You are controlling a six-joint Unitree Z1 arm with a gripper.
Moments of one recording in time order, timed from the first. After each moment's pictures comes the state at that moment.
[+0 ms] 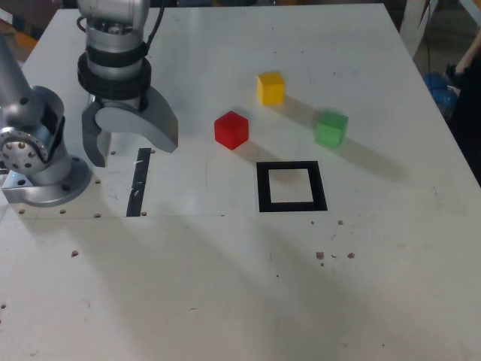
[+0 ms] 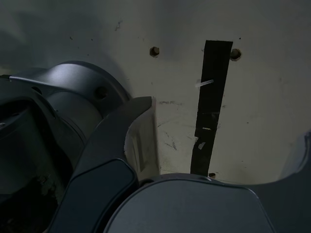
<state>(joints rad) 0.03 1.46 -0.74 1.05 0.05 -0.05</state>
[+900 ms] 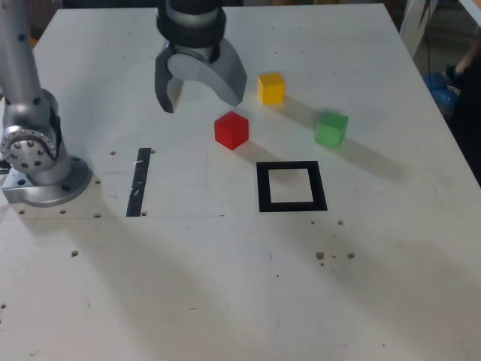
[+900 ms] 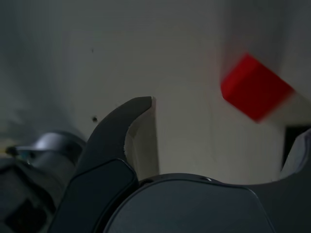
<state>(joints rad) 0.23 1.71 -1.16 1.16 0.19 0.36</state>
